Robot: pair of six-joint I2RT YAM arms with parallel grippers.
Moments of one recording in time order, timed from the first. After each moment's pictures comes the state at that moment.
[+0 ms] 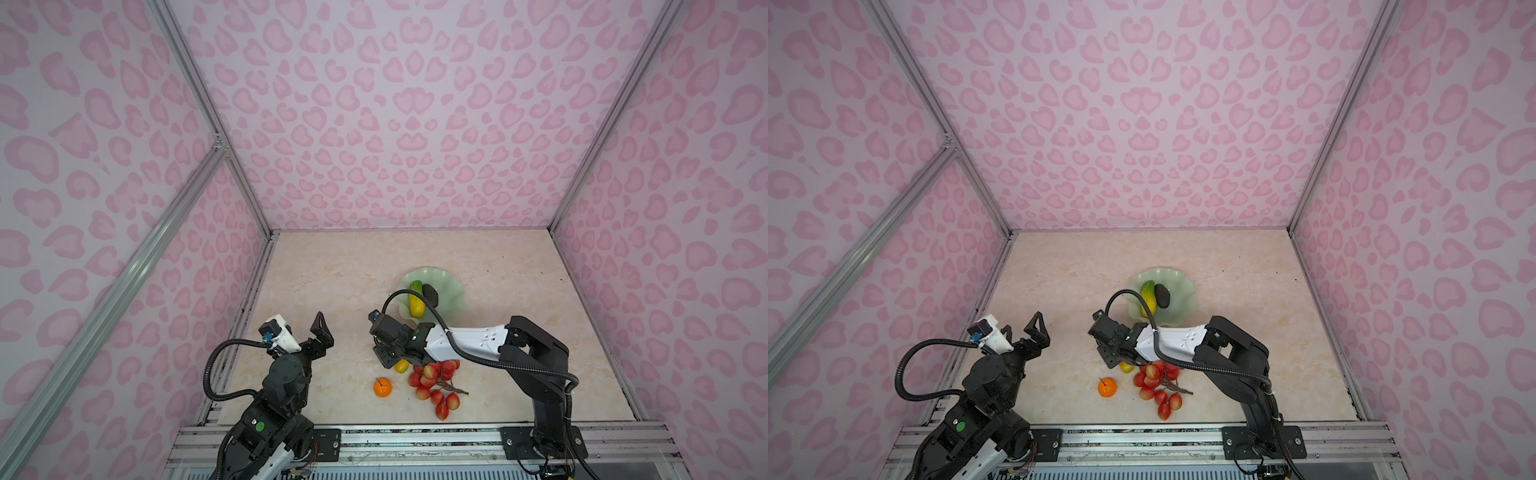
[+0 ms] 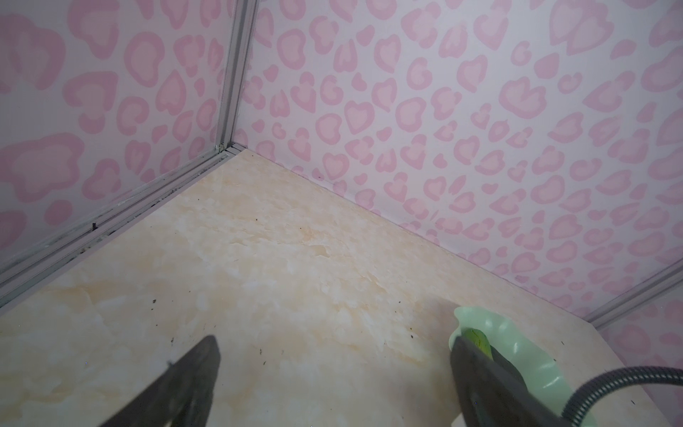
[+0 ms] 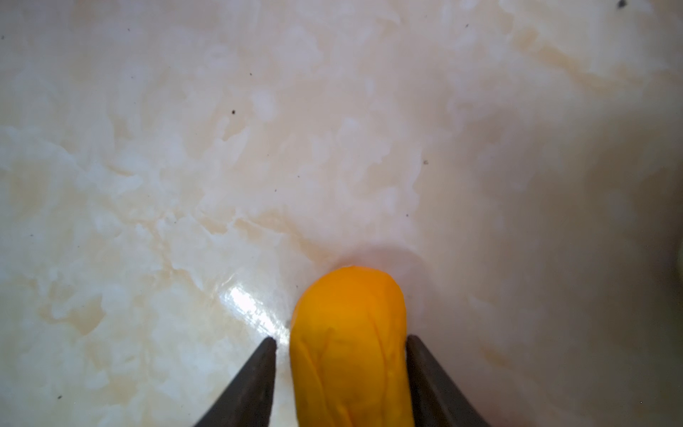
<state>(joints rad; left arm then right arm) -0.55 0.19 0.32 -0.30 -0.64 -0.53 1.09 1.96 1.25 -0.35 0.16 0.38</state>
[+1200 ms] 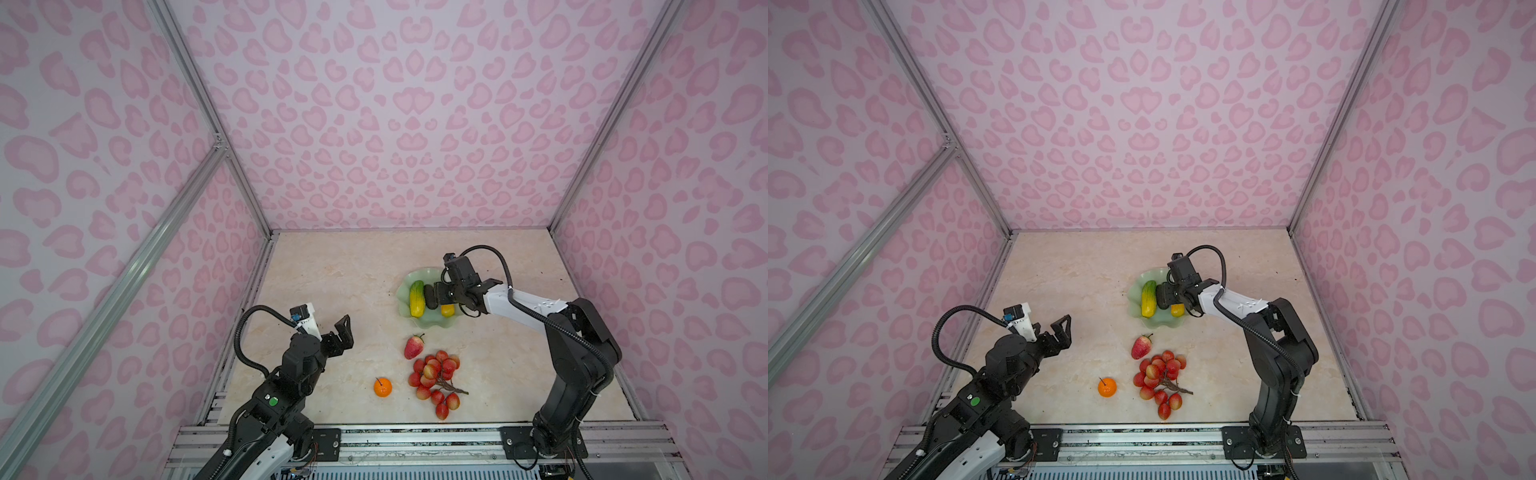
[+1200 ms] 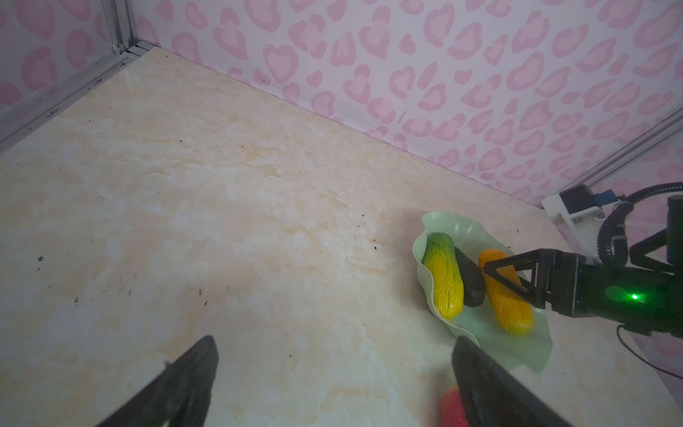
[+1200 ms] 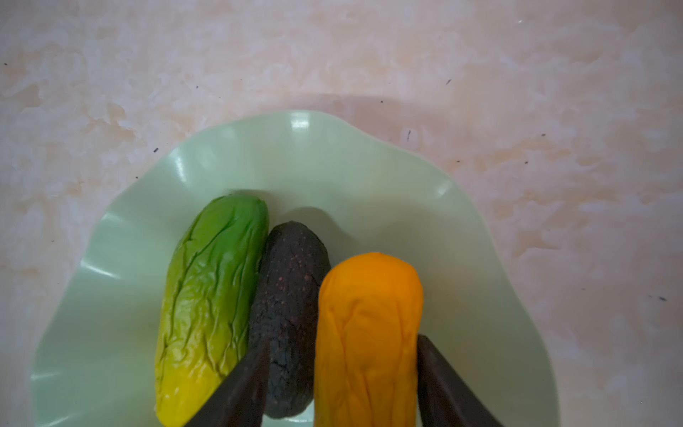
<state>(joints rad) -0.55 0.46 0.40 -0.32 -0.36 -0.58 0.51 1.76 1.13 -0.24 0.08 0.34</state>
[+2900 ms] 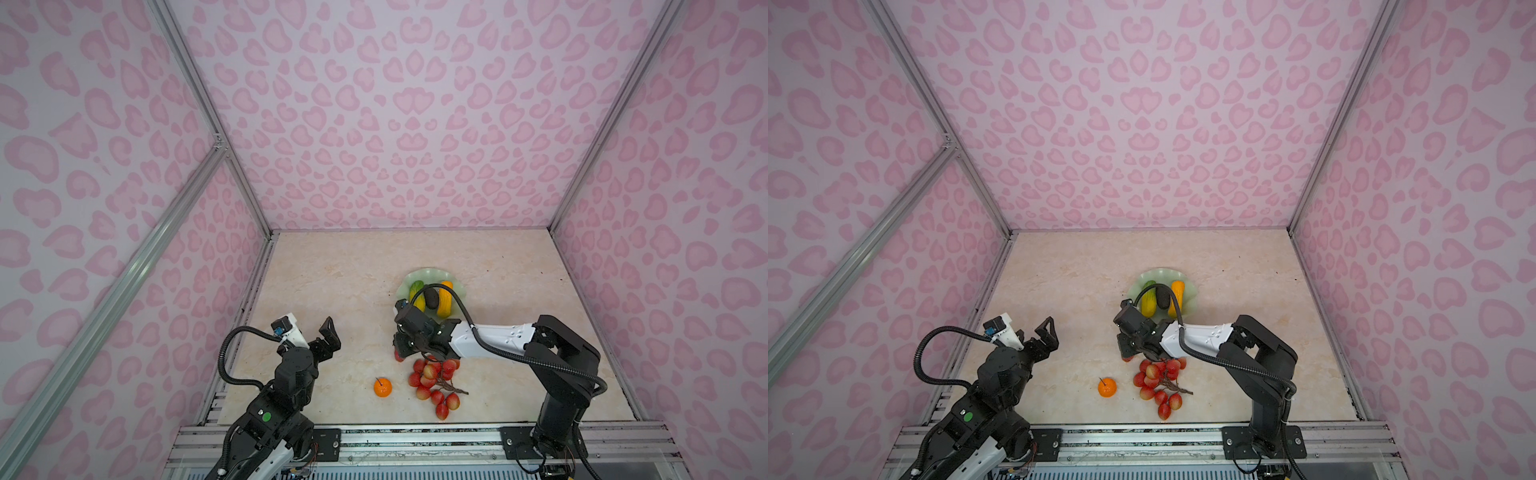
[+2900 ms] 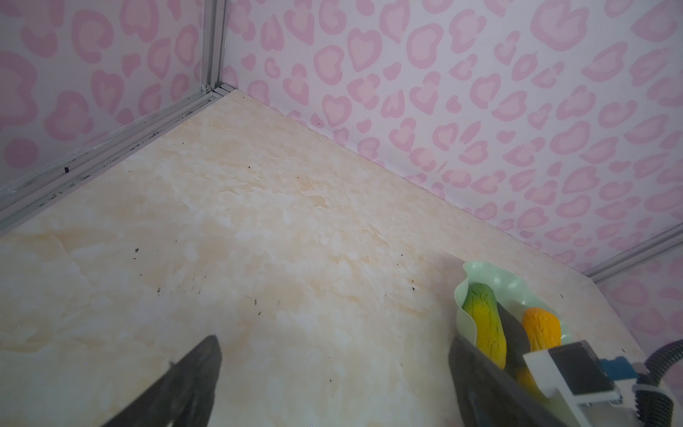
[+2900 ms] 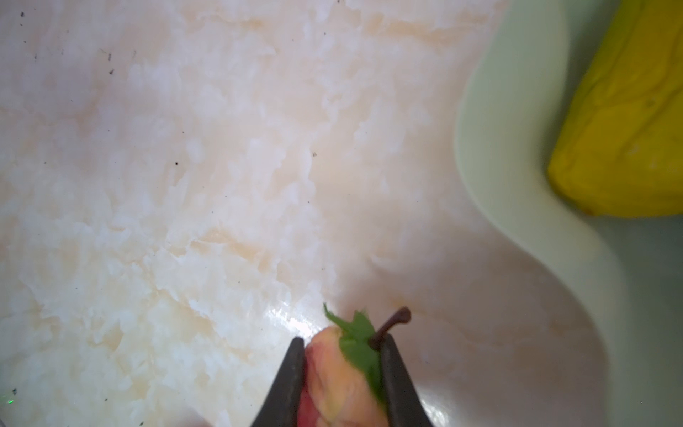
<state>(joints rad) -0.55 0.29 0.33 -0.35 -0.55 -0.63 0.97 1.80 1.06 -0.21 0.07 0.58</state>
